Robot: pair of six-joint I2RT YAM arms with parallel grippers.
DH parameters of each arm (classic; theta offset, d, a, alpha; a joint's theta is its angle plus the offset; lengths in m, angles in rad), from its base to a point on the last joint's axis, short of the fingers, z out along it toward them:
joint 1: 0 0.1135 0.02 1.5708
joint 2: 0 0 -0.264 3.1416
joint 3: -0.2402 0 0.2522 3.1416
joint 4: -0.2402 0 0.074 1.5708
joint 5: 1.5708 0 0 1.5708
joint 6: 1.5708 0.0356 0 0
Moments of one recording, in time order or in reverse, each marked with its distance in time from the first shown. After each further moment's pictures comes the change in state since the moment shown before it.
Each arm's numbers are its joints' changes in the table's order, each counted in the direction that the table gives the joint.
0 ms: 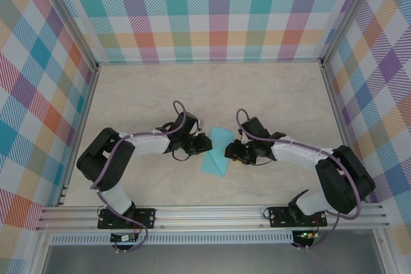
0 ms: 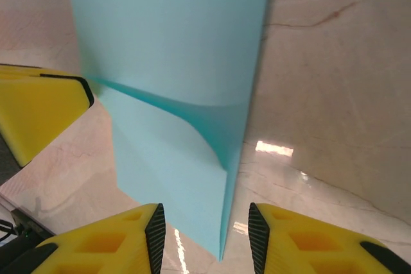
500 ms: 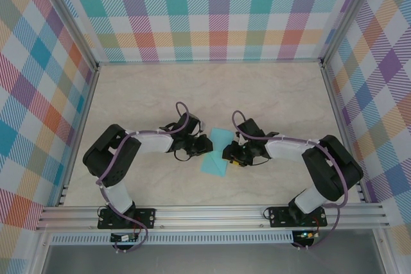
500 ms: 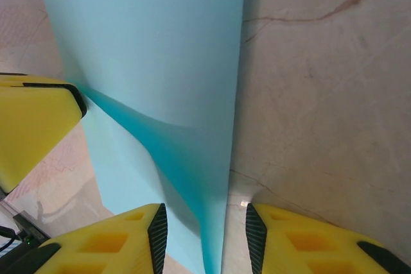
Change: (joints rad) left arm -0.003 -0.059 -0.019 0.000 0.000 0.000; right arm -0.001 -0.119 -0.004 0.076 -0.047 0.037
